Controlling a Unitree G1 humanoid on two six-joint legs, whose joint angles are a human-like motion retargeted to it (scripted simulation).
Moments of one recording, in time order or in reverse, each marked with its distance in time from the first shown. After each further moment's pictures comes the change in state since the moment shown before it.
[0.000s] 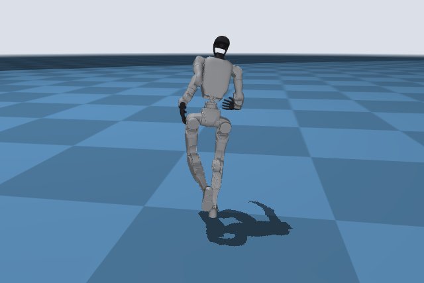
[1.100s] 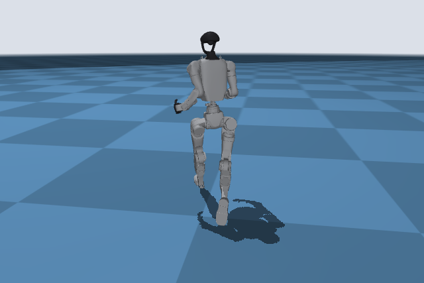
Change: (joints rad) left arm -0.114 0.014 -0.034 -0.572 -0.356 0.175 -0.051; right arm 0.021 0.119 0.057 -0.057 0.117 0.047 0.182; waist 0.322 0.001 0.043; left_leg 0.088 0.129 -0.178 -1.228 -0.205 -0.337; right_leg 0.800 0.329 0.001 0.005 0.970 0.282
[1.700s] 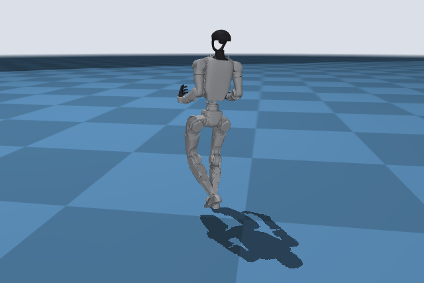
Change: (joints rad) left arm -0.178 0.007 -0.200 0.057 -0.144 -0.031 -0.086; right arm 0.086 -0.052 0.038 0.183 -0.093 -0.041 -0.124; waist -0.343 -0.110 -0.202; left_leg 0.186 -0.124 0.145 0.950 -0.041 0.401; right_leg -0.625 -0.323 -0.007 -0.111 -0.620 -0.312
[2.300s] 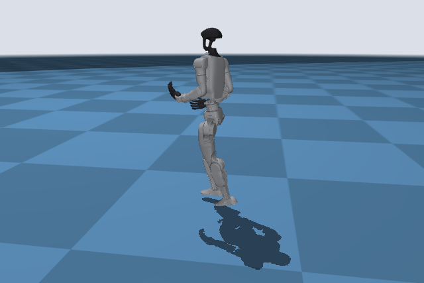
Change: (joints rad) left arm -0.285 -0.092 -0.211 0.013 -0.102 0.024 0.225; right arm 0.110 0.095 0.050 0.110 0.010 0.061 0.122; waist -0.122 0.226 0.084; left_leg 0.252 -0.099 -0.395 -0.900 0.352 0.000; right_leg -0.096 0.045 0.025 -0.093 0.174 0.066
